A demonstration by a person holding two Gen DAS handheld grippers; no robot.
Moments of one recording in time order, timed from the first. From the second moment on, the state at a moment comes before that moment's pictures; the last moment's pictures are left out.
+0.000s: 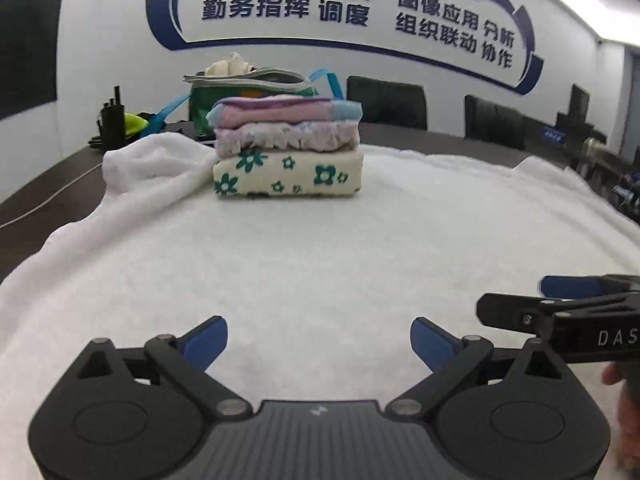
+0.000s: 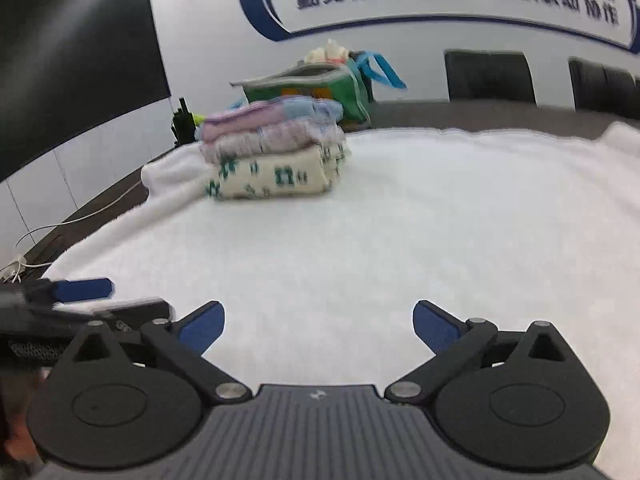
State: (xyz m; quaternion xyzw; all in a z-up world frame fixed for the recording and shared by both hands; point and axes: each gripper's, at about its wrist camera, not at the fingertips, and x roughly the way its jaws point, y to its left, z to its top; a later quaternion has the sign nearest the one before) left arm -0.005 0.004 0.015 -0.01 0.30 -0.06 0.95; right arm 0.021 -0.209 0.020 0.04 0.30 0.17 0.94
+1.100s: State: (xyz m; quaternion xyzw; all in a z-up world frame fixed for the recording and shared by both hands) left arm -0.002 0.009 0.002 0.00 0.34 -0.01 0.94; right arm 0.014 -0.192 -0.001 -0.04 0.34 0.12 0.93
